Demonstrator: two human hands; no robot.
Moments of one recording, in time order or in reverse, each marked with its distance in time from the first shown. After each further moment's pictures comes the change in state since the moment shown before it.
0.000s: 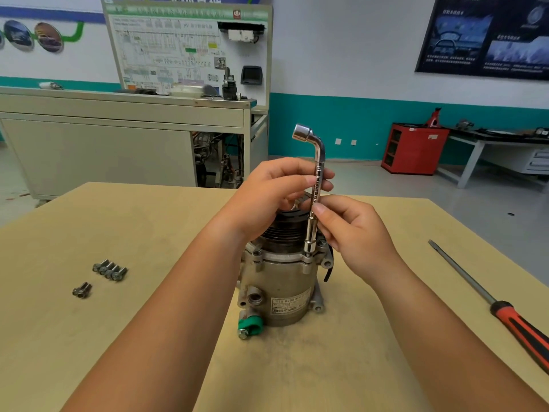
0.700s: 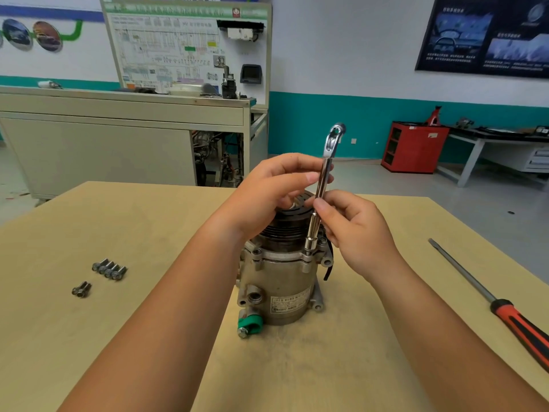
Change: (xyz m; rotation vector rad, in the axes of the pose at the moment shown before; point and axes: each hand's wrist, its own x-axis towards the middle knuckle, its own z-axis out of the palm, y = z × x) left_hand 0.002 0.000 -0.002 0.019 0.012 -0.029; right_hand 0.000 -0.001 -0.001 -0.072 0.066 -0.010
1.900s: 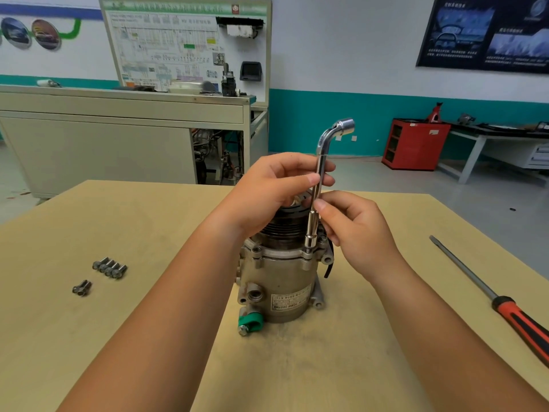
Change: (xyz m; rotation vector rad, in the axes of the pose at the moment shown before) left_hand -0.002 0.000 0.002 0.061 0.000 0.022; right_hand -0.002 0.002 0.001 0.041 0.001 -0.004
